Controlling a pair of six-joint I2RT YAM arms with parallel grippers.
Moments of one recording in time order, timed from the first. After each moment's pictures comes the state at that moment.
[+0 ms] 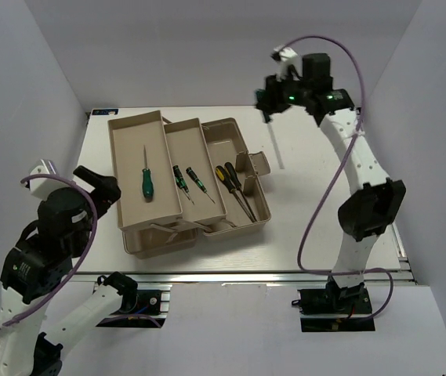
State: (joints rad) left arm -0.50 0.65 1.31 -1.11 -0.67 -0.85; right arm 0.24 1.91 2.01 -0.64 -0.47 -0.13
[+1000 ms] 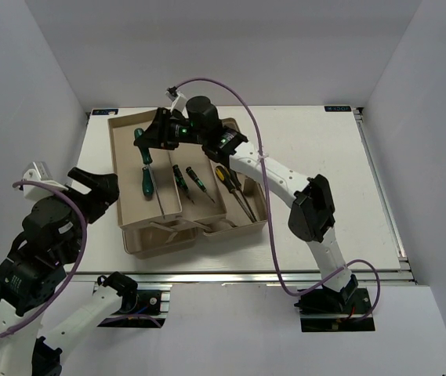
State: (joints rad) left arm -0.50 0.60 1.33 -1.02 -0.59 -0.82; right arm 0.89 2.17 2.13 -0.06 -0.48 0.86
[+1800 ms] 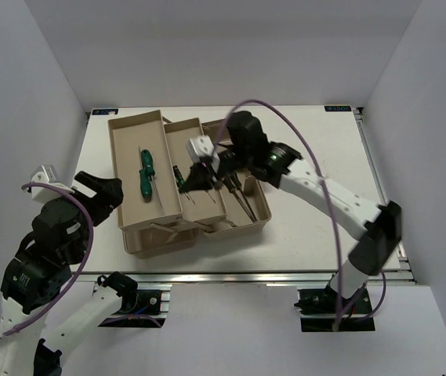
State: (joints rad) left arm -0.50 0.57 1.26 -1.01 -0.59 -0.83; right arm 0.87 1.67 1.65 -0.33 -1.04 -0.51
